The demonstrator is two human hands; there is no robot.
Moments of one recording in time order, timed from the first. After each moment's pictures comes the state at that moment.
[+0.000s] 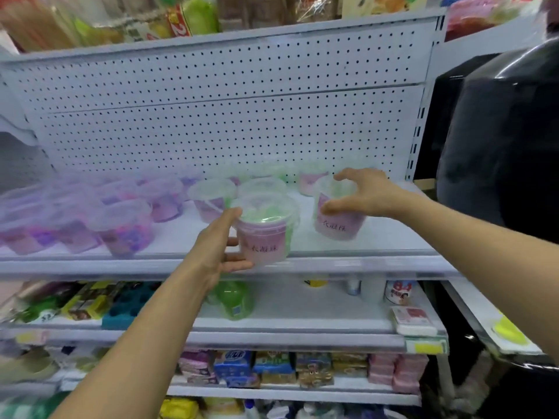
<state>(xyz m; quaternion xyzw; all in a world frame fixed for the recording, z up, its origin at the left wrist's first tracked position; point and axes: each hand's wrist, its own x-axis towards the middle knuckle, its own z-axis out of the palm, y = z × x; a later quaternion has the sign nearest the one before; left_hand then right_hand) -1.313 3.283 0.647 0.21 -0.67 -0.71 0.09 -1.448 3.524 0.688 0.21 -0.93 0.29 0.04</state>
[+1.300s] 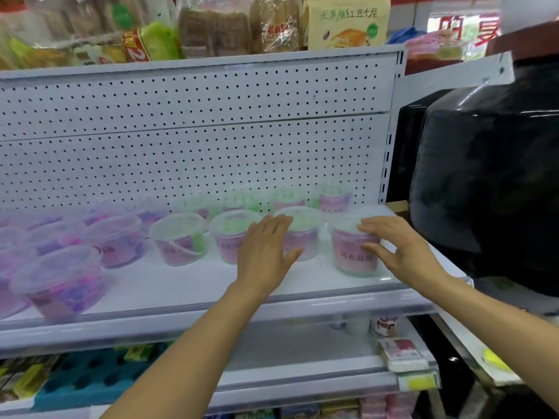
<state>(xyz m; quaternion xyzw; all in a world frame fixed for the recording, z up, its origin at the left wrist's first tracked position) -1.438 3.331 0.621 -0.10 -0.95 -0.11 0.29 -1.477 3.599 0.610 0.28 -0.85 0.31 0.31</state>
